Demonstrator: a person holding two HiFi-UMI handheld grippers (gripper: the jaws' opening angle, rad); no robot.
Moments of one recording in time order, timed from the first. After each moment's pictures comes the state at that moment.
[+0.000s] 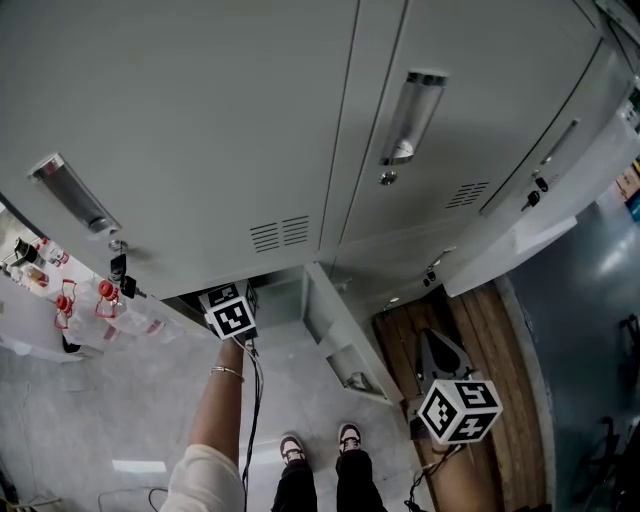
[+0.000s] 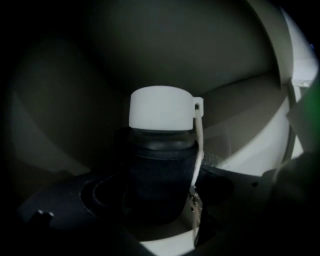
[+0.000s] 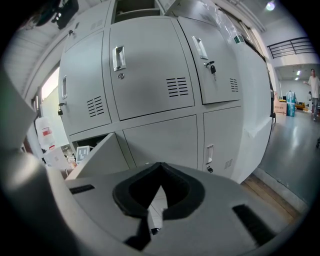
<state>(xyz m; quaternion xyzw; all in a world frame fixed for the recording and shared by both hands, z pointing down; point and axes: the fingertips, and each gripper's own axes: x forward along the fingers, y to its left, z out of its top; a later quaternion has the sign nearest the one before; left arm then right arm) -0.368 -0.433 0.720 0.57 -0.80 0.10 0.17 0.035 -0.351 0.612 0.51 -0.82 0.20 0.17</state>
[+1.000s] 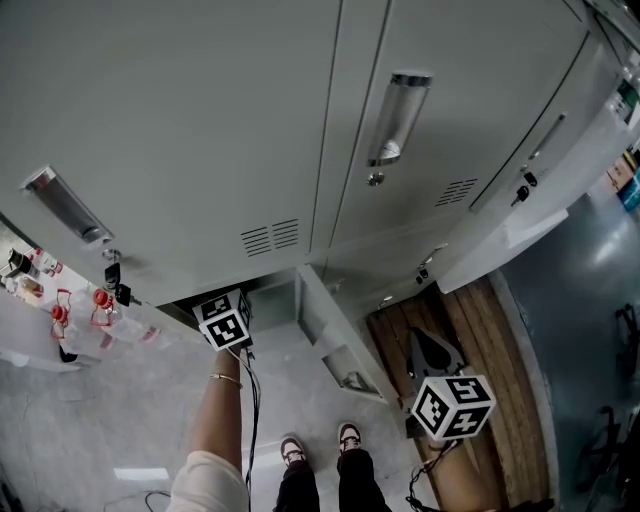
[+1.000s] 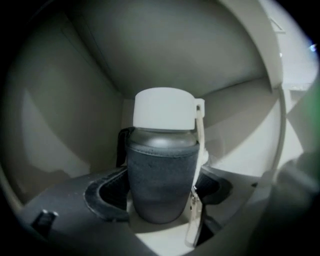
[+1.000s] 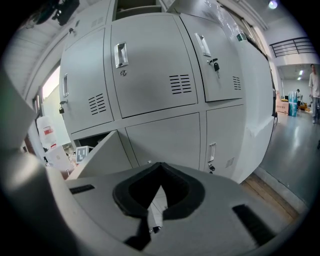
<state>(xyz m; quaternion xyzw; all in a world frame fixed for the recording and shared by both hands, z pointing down) -0.371 -0.426 0.724 0.57 -0.80 0.08 0.15 0.029 -0.348 0.615 0.50 -0.82 0.21 0.18</state>
